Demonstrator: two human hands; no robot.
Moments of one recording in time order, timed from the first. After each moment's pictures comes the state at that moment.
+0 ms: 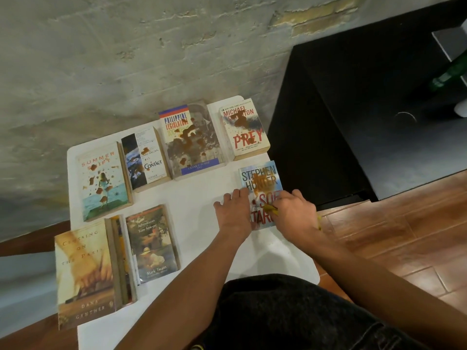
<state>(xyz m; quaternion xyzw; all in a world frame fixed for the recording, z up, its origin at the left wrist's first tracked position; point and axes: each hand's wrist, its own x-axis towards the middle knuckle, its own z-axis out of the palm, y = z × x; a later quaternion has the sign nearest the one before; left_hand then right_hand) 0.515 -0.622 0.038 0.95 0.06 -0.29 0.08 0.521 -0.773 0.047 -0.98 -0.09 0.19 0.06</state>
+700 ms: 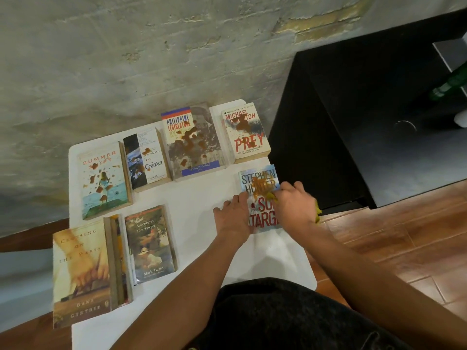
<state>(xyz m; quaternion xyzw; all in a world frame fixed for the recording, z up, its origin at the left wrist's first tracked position) 0.512 -0.622 0.033 0.94 0.08 -0.30 0.13 0.547 -0.767 0.049 -0.98 -0.09 0.16 0.00</state>
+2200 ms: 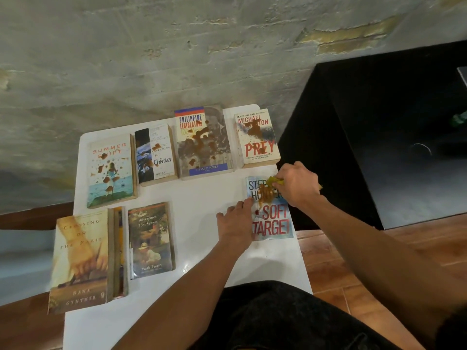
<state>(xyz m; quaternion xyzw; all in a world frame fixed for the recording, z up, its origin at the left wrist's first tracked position) 0.513 -0.620 0.035 0.94 0.10 -0.30 0.15 0.638 -0.767 0.025 -0.97 -0.15 0.16 0.04</state>
